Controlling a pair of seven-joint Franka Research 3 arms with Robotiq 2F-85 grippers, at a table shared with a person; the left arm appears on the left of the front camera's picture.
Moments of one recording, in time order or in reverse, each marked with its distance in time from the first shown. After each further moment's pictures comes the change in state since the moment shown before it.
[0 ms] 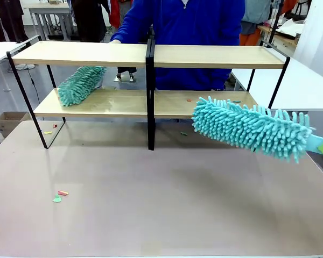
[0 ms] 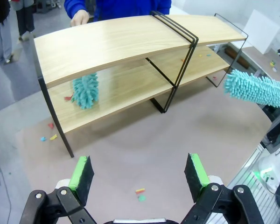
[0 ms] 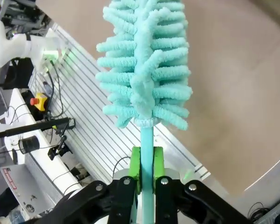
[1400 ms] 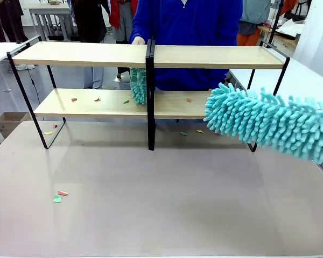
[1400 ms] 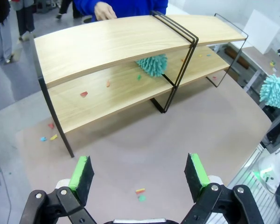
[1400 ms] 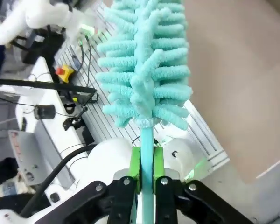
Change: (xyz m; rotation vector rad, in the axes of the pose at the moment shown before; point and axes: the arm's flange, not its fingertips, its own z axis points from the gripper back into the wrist) left arm 0.000 0.000 0.000 0.000 0.000 0.000; right arm -0.075 0.027 0.067 0.119 -0.044 0.146
